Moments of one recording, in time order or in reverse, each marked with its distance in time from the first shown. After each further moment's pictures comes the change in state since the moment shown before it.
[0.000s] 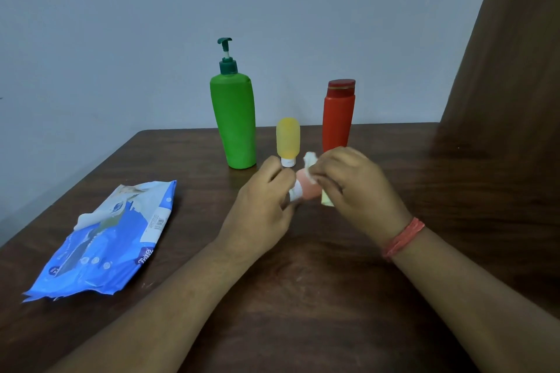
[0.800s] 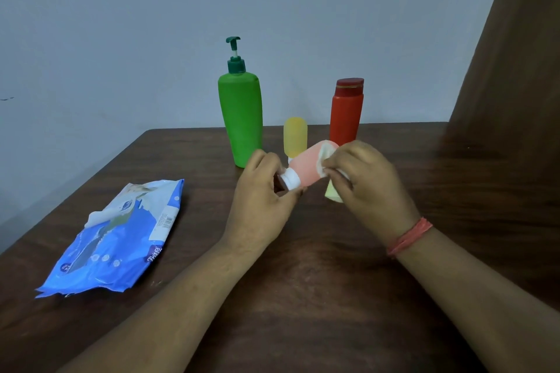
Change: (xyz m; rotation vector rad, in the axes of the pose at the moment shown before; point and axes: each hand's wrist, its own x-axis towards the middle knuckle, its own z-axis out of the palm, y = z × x) left_hand 0.005 -0.001 -0.004 -0.189 0.116 -0.313; right_hand -0.002 -0.001 0.004 -0.029 0.080 0.101
